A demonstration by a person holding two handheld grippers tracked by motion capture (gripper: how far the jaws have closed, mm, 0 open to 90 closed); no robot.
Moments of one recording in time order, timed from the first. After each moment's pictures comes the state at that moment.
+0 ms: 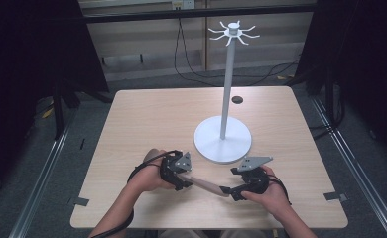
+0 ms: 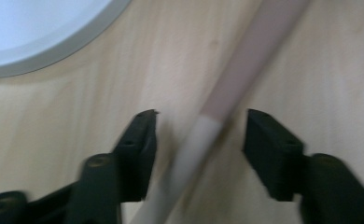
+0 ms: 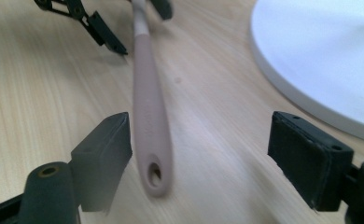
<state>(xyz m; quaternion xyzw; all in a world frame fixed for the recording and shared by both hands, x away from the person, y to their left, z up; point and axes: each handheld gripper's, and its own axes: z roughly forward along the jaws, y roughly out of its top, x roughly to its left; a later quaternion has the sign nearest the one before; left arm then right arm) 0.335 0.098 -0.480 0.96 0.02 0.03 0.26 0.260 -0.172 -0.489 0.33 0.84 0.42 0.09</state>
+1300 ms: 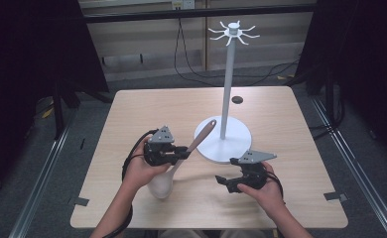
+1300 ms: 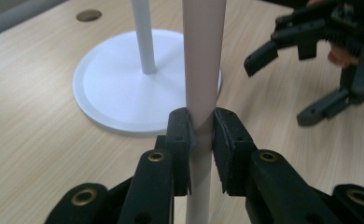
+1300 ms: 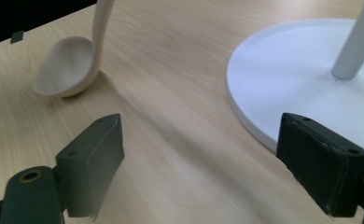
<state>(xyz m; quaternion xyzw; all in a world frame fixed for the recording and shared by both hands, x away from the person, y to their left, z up) 0.336 0.131 -0.403 0.87 0.19 0.07 0.46 0.266 -0.162 -0.477 0.37 0.79 0.48 0.13</state>
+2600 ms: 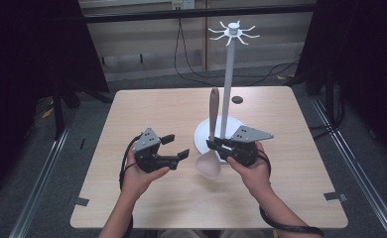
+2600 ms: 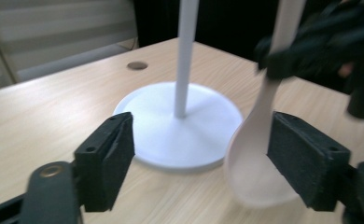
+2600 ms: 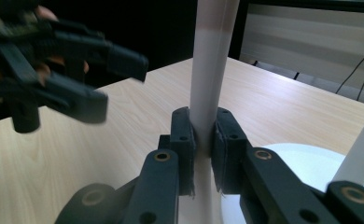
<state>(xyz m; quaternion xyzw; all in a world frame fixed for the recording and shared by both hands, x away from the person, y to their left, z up) 0.319 0.152 -0.420 0.78 0.27 0.14 0.55 0.297 -0.137 -0.409 0.31 0.74 0.56 0.19</state>
